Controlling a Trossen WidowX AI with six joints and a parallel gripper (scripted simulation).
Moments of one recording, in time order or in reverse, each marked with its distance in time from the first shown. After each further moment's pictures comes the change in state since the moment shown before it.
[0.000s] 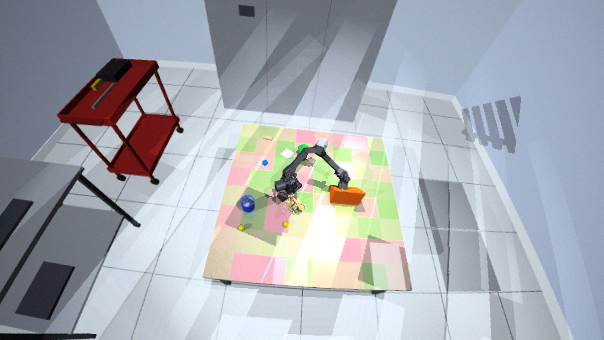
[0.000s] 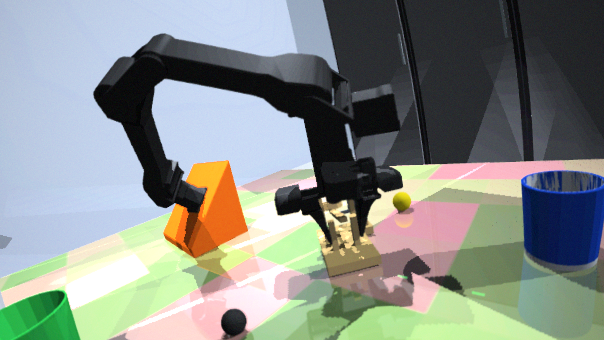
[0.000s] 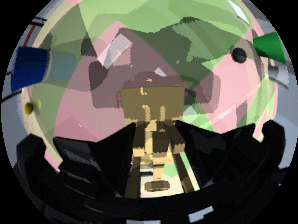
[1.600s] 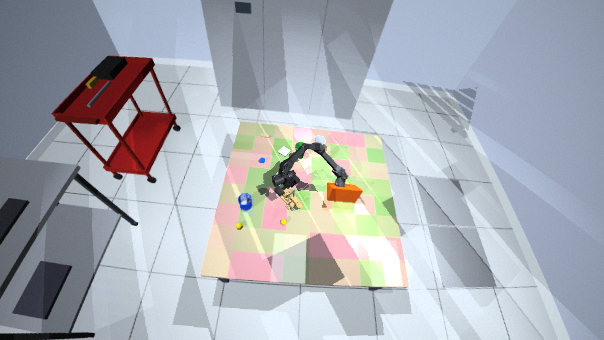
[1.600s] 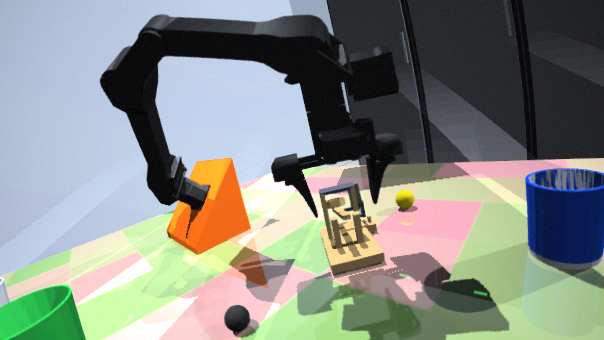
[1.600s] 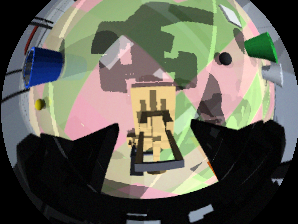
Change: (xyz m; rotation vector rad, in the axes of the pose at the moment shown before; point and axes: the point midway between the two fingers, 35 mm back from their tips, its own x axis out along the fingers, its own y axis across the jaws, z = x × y) arm -0.045 0.002 0.000 0.000 -0.005 0.015
